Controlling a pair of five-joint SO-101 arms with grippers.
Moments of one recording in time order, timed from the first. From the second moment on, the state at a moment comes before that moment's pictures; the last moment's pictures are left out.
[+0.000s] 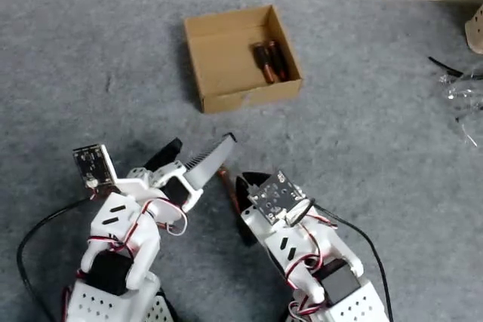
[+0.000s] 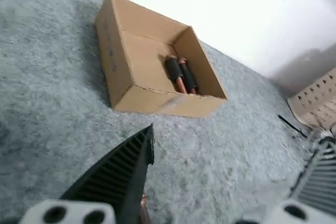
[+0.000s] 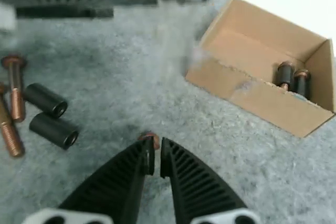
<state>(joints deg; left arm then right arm) 11.3 -103.6 89.7 38.6 40.9 -35.2 -104.3 90.3 44.8 16.7</state>
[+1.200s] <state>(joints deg) 8.1 -103.5 89.9 38.6 40.9 -43.8 -41.0 63.2 57.3 9.7</state>
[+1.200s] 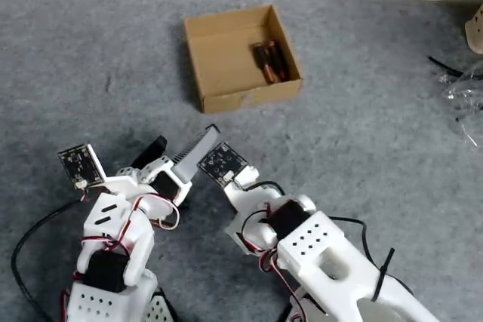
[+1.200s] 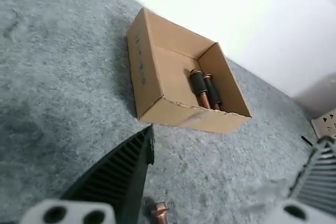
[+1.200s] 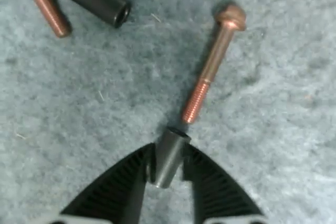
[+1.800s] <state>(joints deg) 8.0 -103.4 89.9 38.6 40.8 -43.3 -38.8 62.4 57.2 9.9</state>
